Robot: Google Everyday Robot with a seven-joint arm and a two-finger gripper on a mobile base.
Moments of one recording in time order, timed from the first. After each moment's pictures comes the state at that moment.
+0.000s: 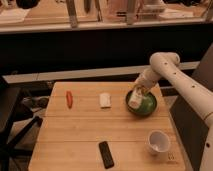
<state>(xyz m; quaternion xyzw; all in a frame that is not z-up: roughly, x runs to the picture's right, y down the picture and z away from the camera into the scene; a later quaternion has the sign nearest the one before) 0.217 0.004 0.835 -0.13 -0.24 -0.49 0.83</state>
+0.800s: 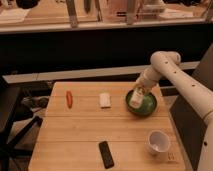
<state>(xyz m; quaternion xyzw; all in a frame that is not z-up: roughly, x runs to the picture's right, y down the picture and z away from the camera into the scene) 0.224 0.005 0.835 -0.15 -0.24 -0.49 0.82</state>
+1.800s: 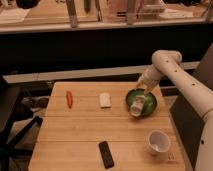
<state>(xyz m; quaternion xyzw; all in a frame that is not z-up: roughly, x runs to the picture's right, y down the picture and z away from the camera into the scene) 0.233 0.005 0.835 -0.16 -0.24 -0.49 0.82</state>
